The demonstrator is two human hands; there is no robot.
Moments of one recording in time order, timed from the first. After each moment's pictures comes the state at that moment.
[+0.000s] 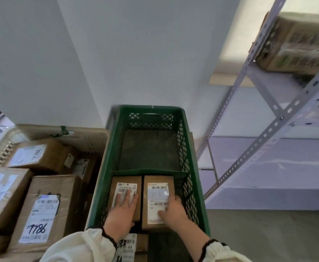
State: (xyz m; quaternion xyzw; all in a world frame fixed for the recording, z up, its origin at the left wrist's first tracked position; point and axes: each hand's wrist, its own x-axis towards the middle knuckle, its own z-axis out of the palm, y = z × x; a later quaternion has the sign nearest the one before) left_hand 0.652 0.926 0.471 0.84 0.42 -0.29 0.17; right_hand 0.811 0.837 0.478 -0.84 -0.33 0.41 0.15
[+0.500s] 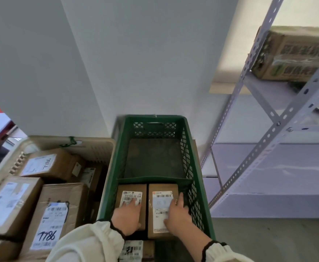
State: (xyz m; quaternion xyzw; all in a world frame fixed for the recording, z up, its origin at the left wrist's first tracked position) left_hand 0.662 0.936 0.515 0.86 0.39 -0.30 0.16; right_hand 0.805 0.844 0.504 -0.85 -0.38 0.36 -0.02
